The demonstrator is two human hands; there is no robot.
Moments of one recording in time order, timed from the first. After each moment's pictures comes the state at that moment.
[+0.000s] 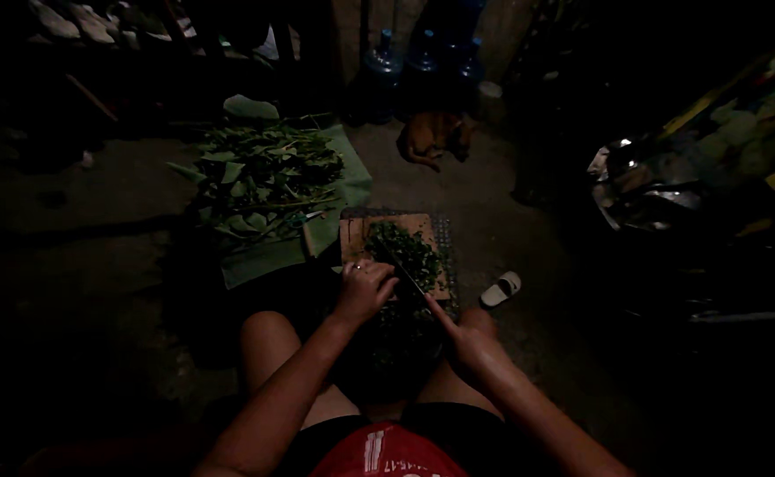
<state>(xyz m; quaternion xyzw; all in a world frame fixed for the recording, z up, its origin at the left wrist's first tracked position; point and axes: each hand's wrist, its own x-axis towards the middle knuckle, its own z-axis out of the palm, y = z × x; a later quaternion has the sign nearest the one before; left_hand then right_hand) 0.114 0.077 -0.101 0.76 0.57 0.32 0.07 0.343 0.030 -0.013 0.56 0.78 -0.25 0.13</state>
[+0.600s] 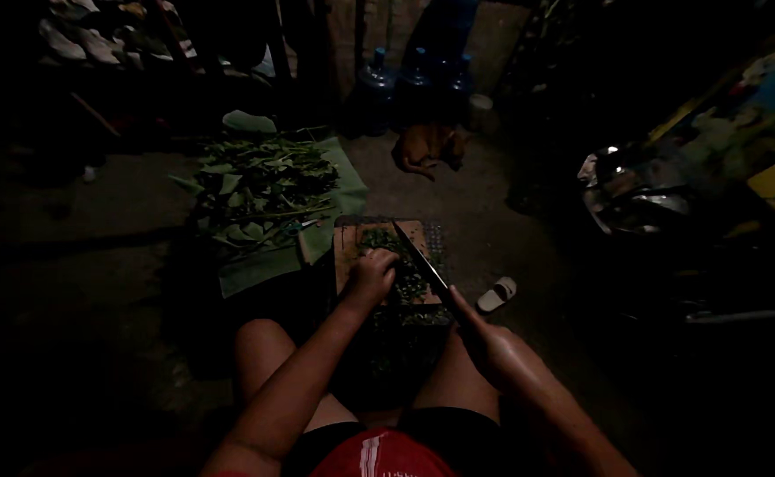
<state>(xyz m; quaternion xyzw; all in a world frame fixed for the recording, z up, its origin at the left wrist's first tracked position) 0.139 0.107 -0.076 0.73 0.57 0.36 0.12 0.384 0.022 0.010 0.56 0.80 -0.23 0.00</state>
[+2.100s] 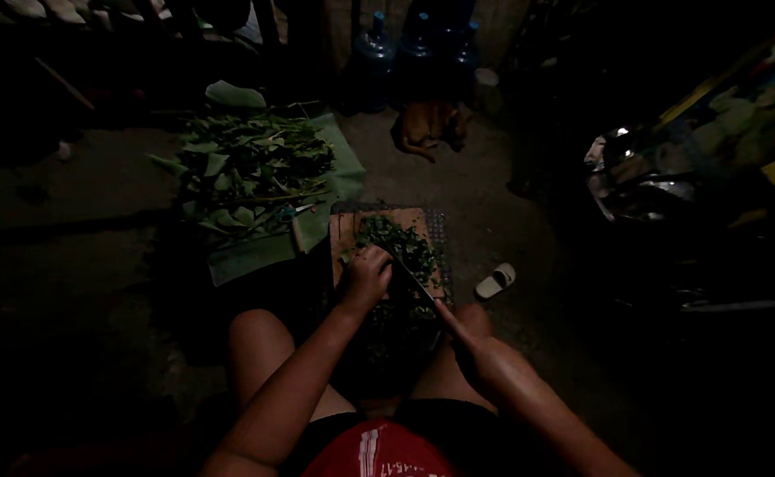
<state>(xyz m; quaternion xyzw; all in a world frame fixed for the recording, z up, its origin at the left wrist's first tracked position) 0.138 0.102 -0.097 0.72 0.58 0.37 0.10 0.365 0.018 -0.001 0.57 0.78 -0.24 0.13</state>
